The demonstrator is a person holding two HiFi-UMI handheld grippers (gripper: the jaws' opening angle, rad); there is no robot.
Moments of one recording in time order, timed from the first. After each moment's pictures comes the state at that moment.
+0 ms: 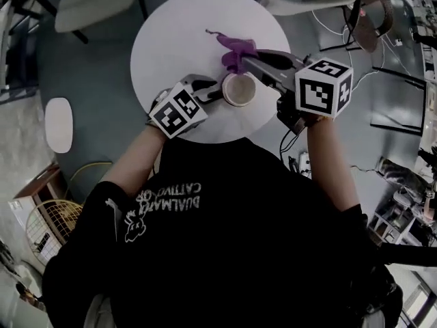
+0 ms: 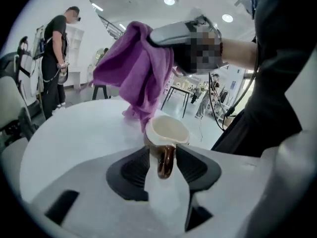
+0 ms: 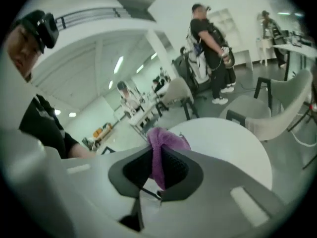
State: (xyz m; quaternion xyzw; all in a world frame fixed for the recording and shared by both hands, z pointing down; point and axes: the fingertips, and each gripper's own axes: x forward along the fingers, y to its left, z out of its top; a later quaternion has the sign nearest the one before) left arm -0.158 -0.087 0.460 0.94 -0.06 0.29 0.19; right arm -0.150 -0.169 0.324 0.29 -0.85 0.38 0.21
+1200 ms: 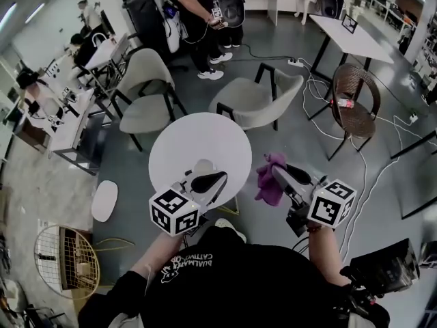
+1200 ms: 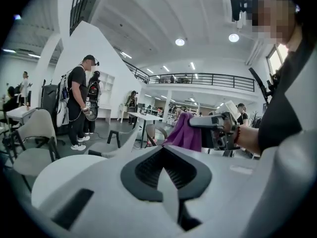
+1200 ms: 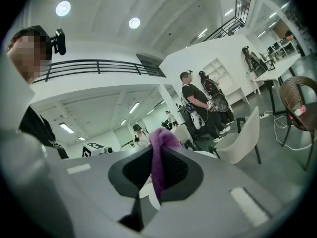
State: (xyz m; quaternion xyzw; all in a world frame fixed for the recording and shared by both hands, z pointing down) left arm 0.020 0.060 0.168 0.94 -0.28 0.09 0.16; right arm 0.131 0.055 0.128 0.34 -0.90 0.26 -0.04
